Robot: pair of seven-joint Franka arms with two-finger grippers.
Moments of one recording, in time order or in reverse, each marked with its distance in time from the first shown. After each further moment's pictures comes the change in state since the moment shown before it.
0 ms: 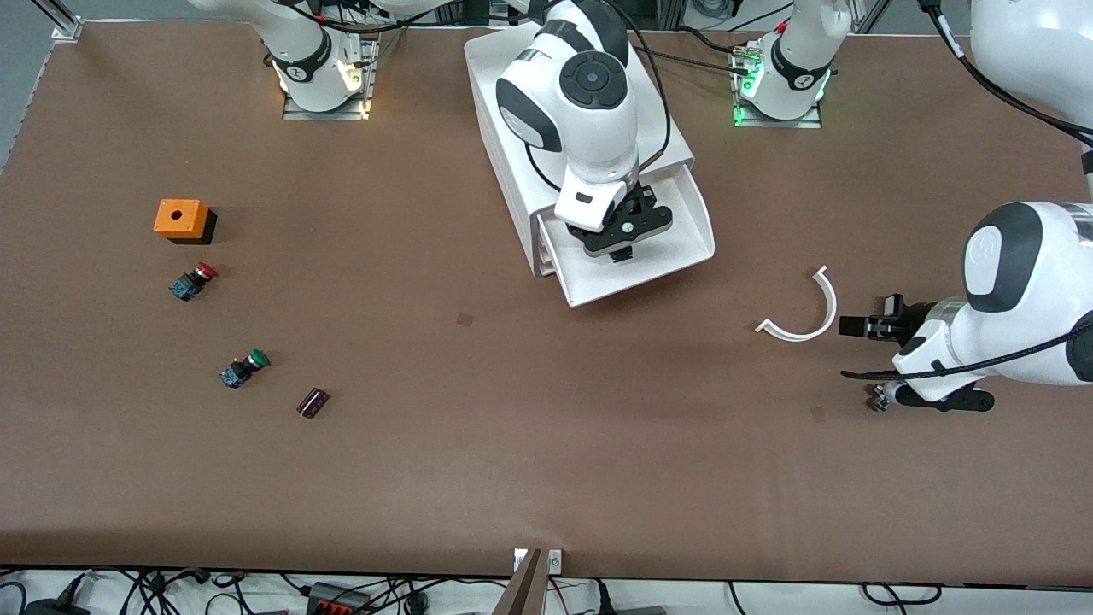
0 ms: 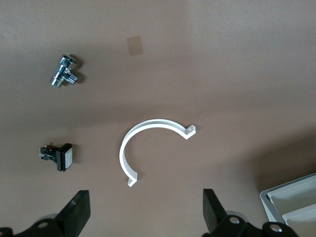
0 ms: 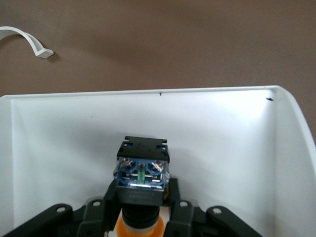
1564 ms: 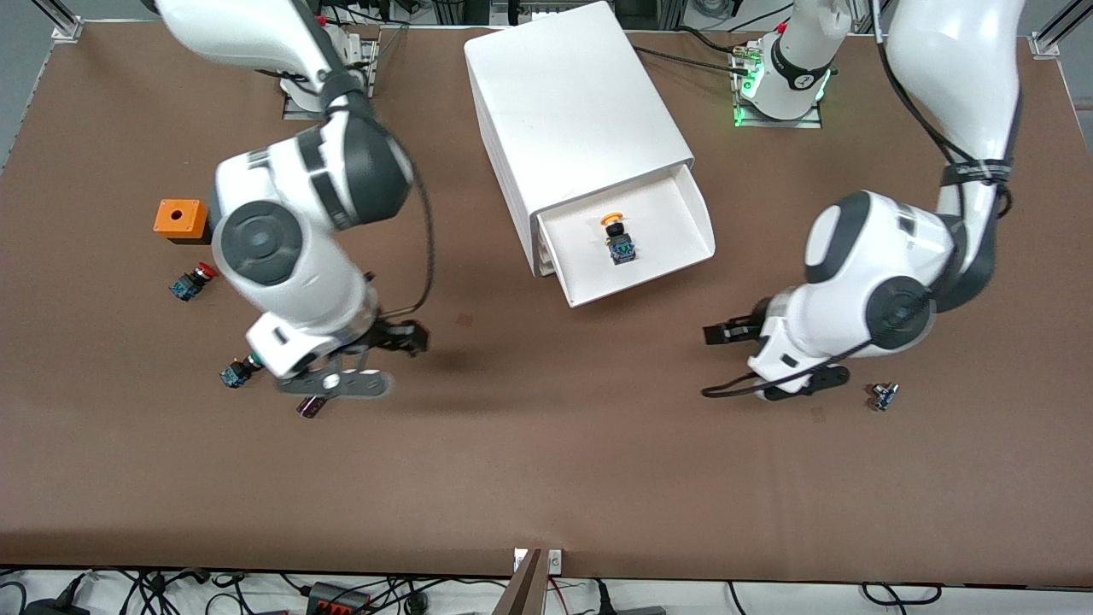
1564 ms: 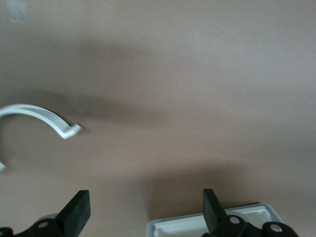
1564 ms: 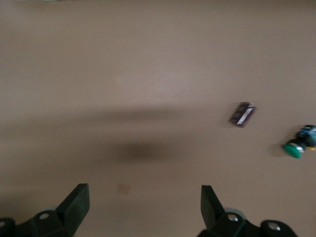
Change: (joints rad) left arm -0.114 -0.006 -0.209 -0.140 -0.054 0.256 -0.600; right arm -0.463 -0.051 -0.106 0.081 -0.038 -0.272 -0.122
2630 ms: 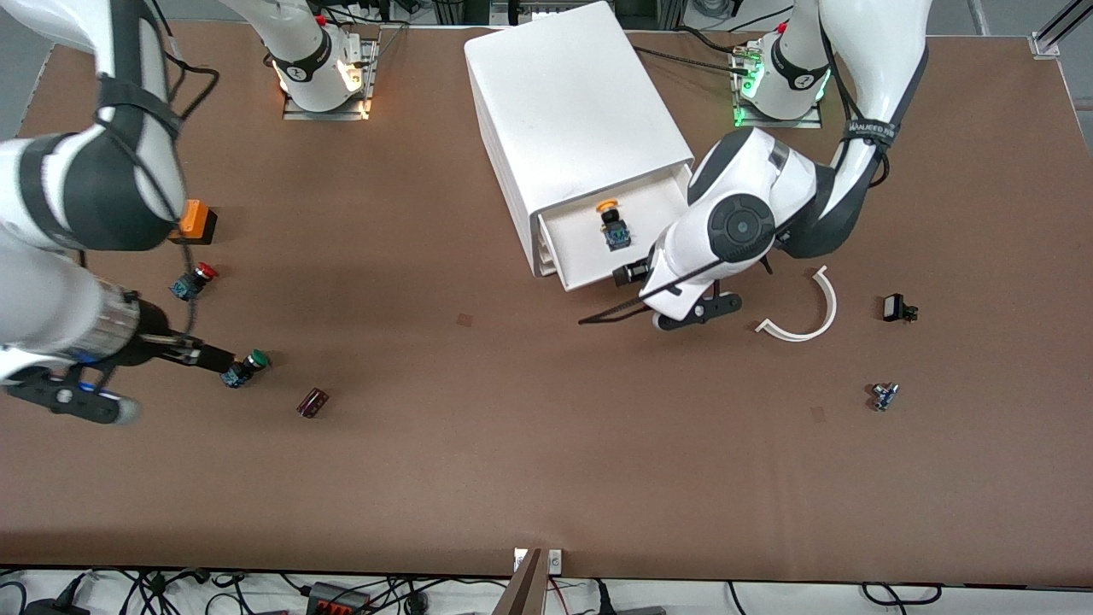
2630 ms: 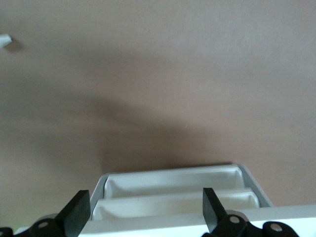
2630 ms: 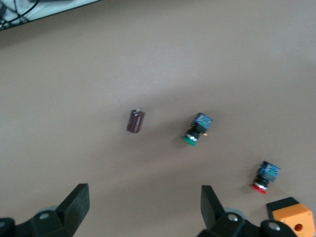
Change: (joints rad) left arm -0.098 -0.138 -0.116 -0.260 -0.030 0.100 -0.237; right arm -0.298 -0.179 -0.003 -0.148 -0.007 -0.055 -0.066
